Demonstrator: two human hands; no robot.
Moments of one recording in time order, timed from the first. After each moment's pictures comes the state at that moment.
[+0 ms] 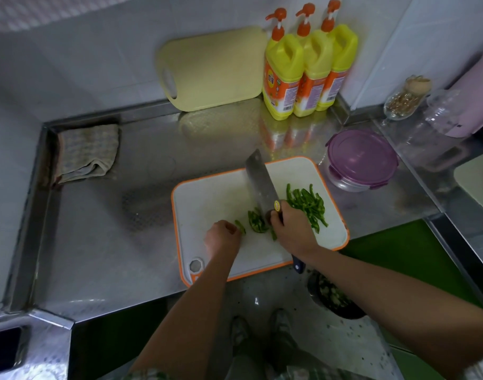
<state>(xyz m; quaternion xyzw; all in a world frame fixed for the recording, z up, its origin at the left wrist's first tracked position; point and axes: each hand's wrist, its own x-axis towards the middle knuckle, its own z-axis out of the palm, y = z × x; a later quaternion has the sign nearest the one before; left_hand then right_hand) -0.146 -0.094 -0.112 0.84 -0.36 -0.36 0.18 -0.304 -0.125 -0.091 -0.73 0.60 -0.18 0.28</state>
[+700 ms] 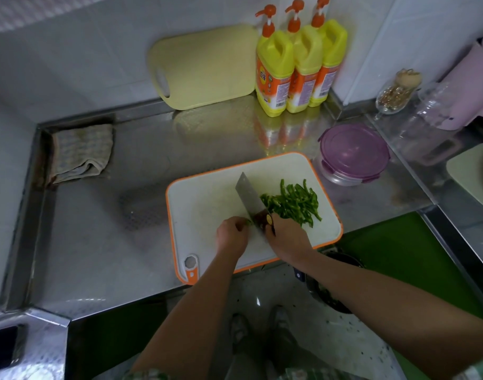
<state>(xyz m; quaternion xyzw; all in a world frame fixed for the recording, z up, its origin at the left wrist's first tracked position) -0.170 -0.091 -0.119 0.78 -0.45 -0.38 0.21 -0.312 -0.105 -0.106 -0.75 0.61 -0.05 0.26</state>
